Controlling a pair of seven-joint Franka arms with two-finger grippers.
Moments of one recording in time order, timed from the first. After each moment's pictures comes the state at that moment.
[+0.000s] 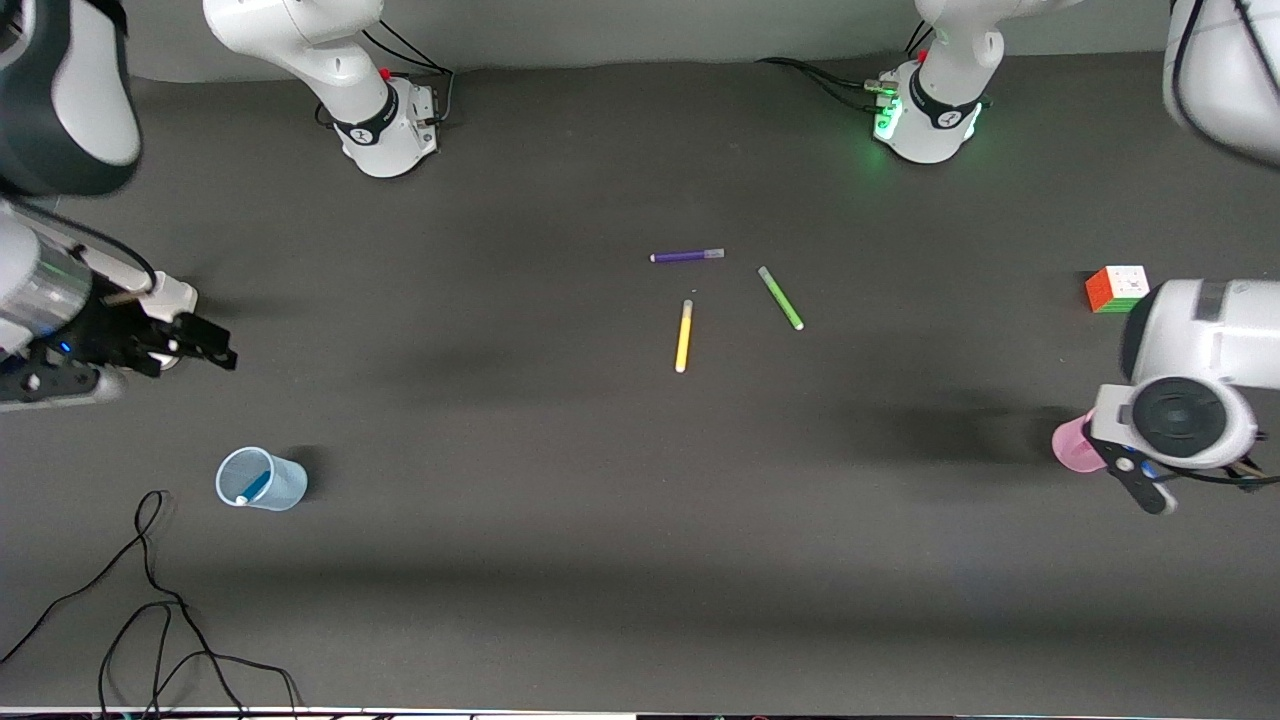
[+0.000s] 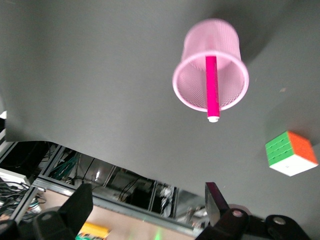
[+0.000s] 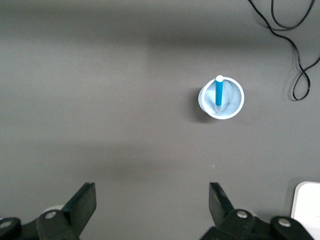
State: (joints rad) left arm 0.13 0.49 -0.15 -1.50 0.76 1.77 0.79; right arm 0.25 0.05 -0.27 -1.70 0.07 1.78 -0.07
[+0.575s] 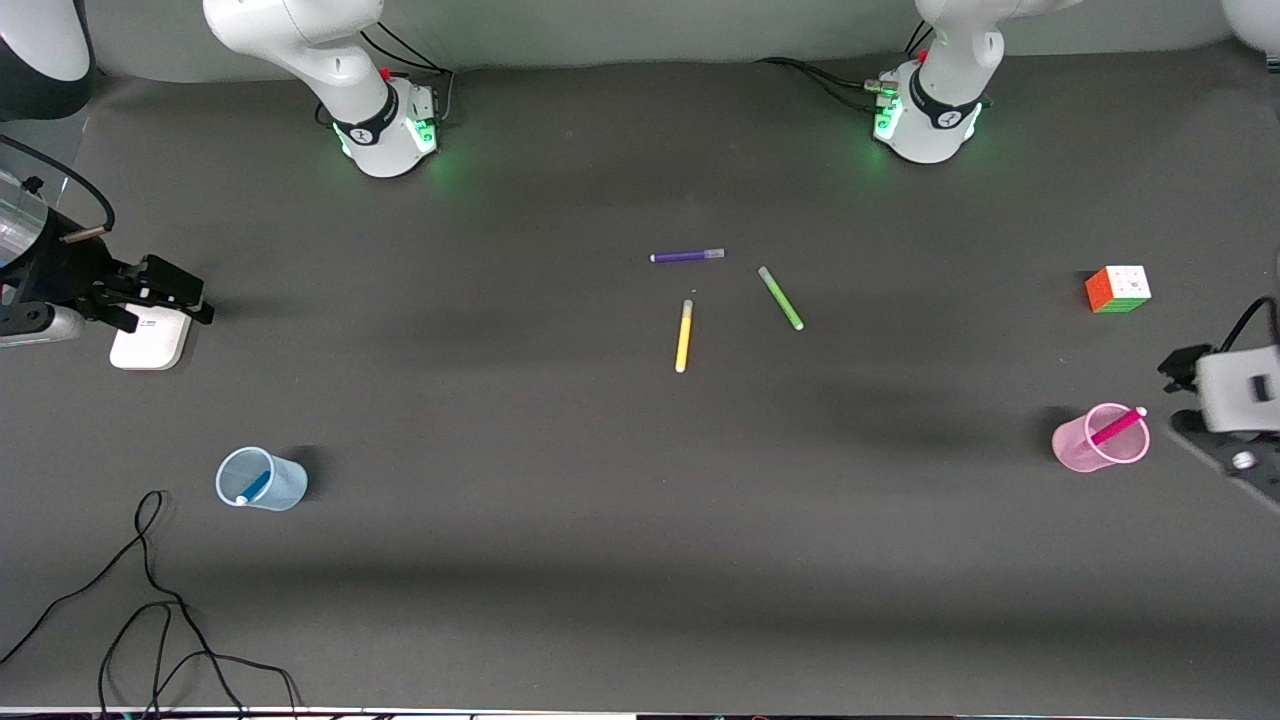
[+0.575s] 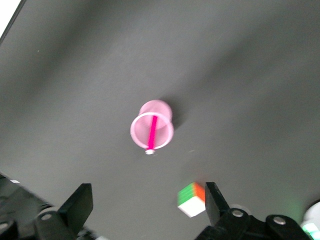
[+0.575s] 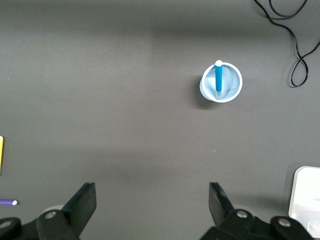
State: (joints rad) left arm 0.13 0.47 -0.15 -1.11 0.26 1.43 0.71; right arm 0.25 -0.05 -0.27 -1.76 0.07 1.74 -0.07
